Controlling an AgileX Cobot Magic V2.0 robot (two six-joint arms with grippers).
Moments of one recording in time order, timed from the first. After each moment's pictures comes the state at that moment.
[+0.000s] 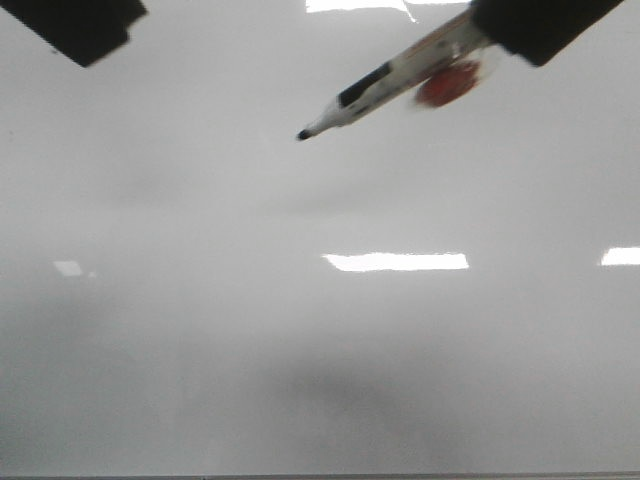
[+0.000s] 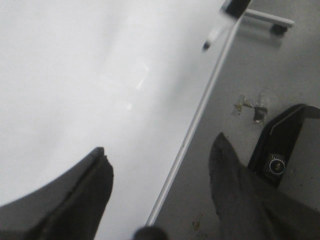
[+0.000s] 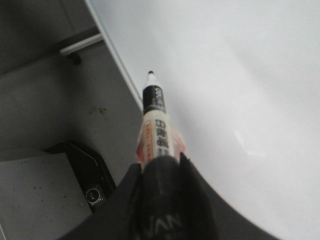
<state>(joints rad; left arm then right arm) -0.61 1.16 -1.14 -0.10 0.99 0.53 0.44 1.09 -1.07 0.39 0.97 -0.63</state>
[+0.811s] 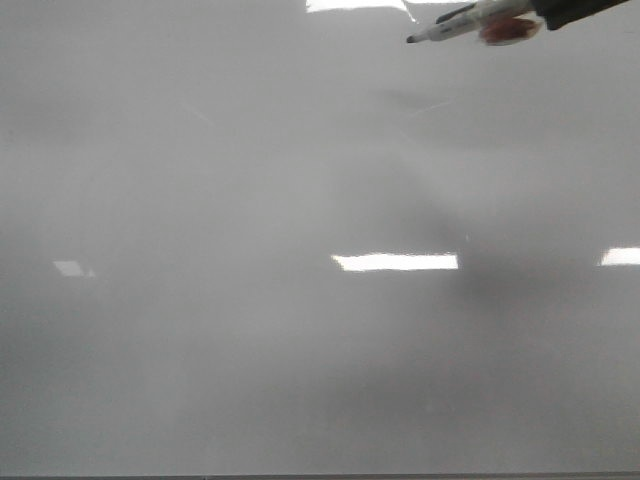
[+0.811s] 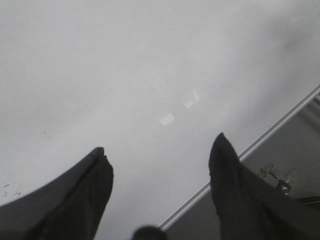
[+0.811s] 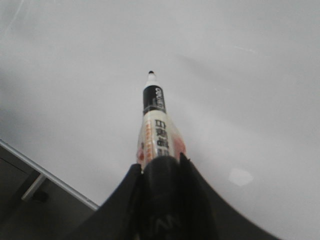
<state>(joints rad) -0.36 1.01 -1.08 -0.17 0.91 0.42 0.30 1.06 -0.85 0.57 0.47 -0.47</state>
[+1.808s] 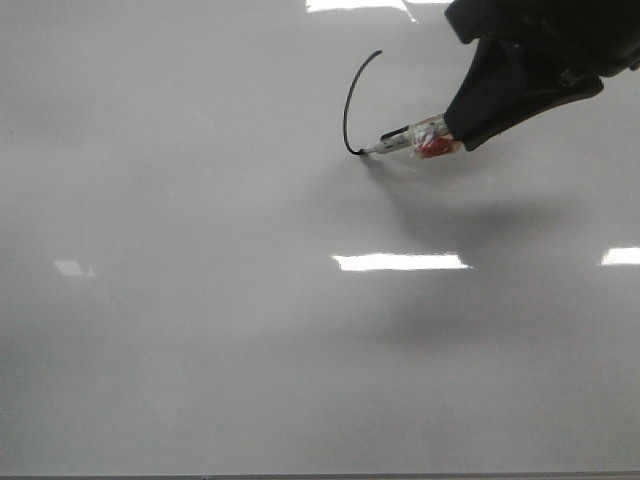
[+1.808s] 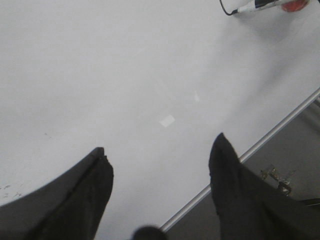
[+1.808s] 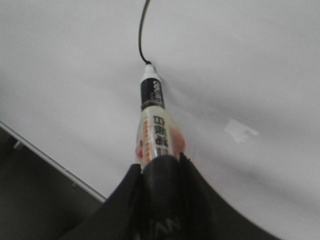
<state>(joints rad) -0.36 1.01 -1.08 -0.17 0.90 0.42 0.31 1.35 -0.95 0.53 0.49 -0.49</state>
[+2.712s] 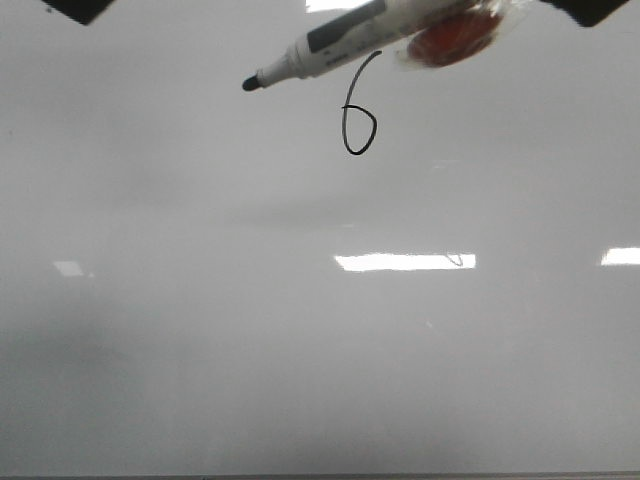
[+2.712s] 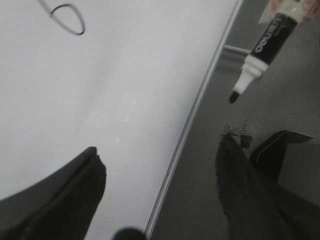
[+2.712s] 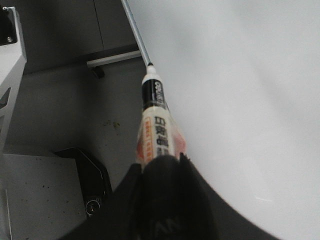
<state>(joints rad) -0.66 1.14 -1.11 -0.30 0.94 0.75 0.54 0.97 -0.96 0.52 0.94 -0.84</state>
